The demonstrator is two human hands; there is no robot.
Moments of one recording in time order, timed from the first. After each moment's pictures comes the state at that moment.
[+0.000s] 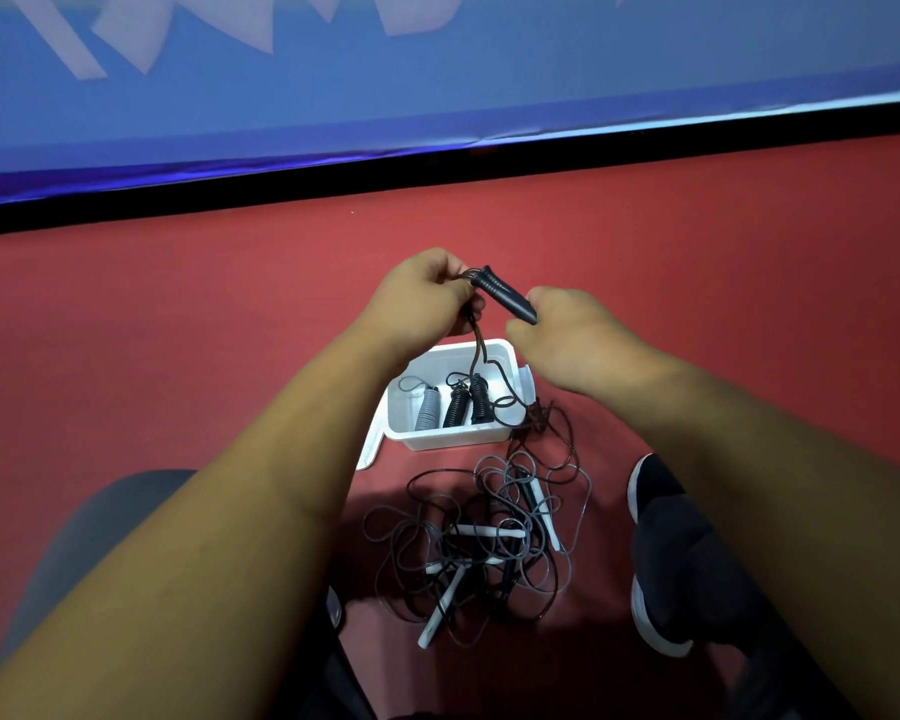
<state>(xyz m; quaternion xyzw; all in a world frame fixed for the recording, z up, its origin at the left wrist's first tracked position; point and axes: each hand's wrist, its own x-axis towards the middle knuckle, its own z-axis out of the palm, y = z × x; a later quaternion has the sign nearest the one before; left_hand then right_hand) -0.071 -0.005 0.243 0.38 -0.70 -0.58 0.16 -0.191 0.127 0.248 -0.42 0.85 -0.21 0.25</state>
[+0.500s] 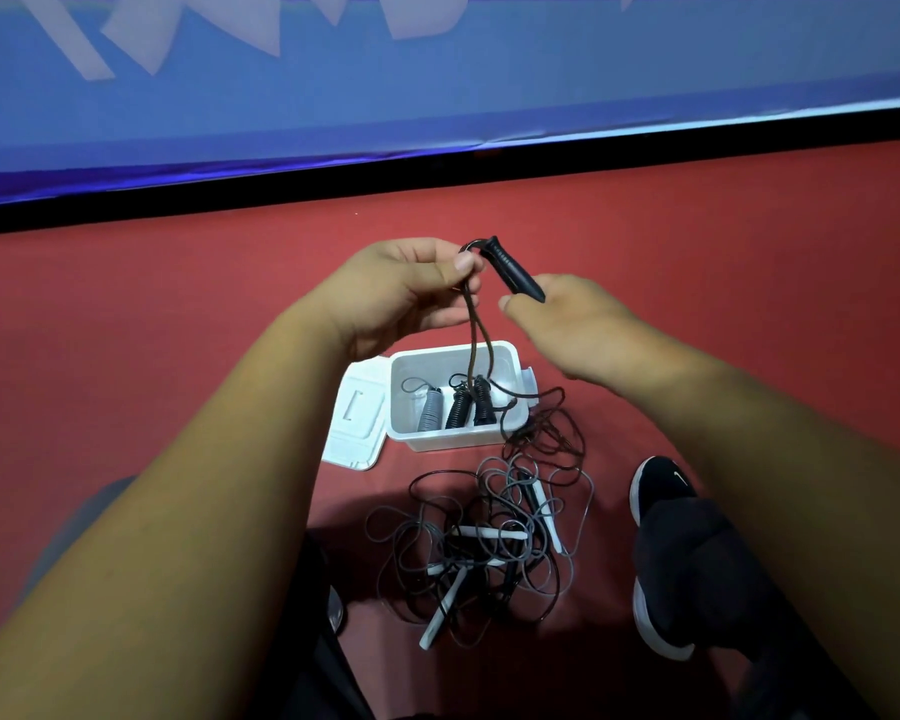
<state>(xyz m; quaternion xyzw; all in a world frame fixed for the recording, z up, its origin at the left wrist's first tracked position) -0.046 -0.024 0.273 0.28 -0.60 -0.74 0.09 -0.193 0.124 0.261 -0.41 0.80 -0.31 0.30</state>
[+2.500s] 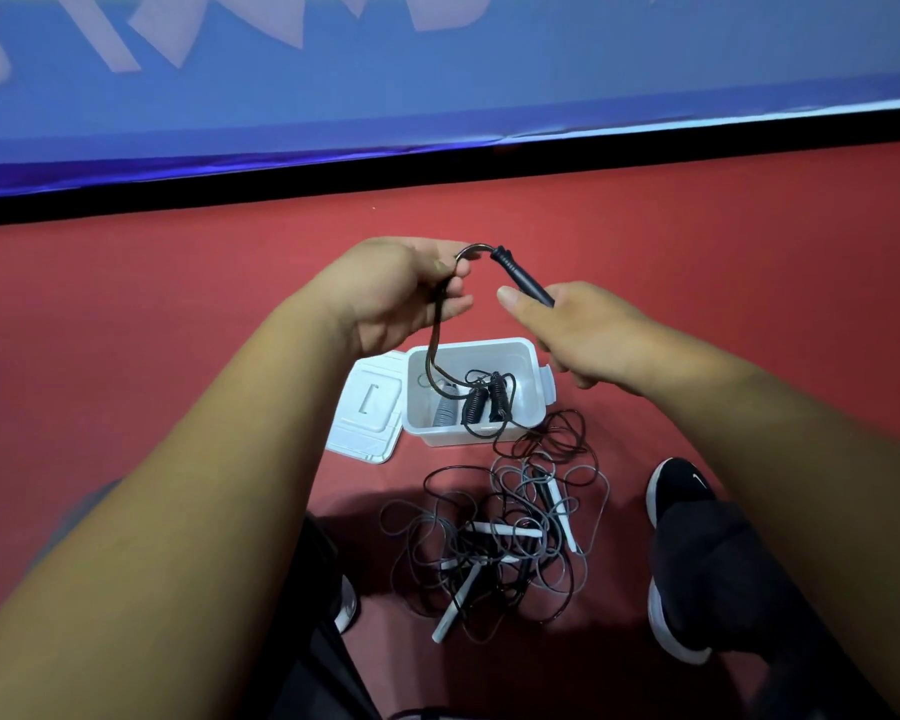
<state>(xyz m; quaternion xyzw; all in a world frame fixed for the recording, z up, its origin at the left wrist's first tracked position) -0.033 -0.036 0.274 0.36 -0.53 -0.76 0.12 -0.186 0.120 0.254 -0.41 0.80 -0.27 0.35</state>
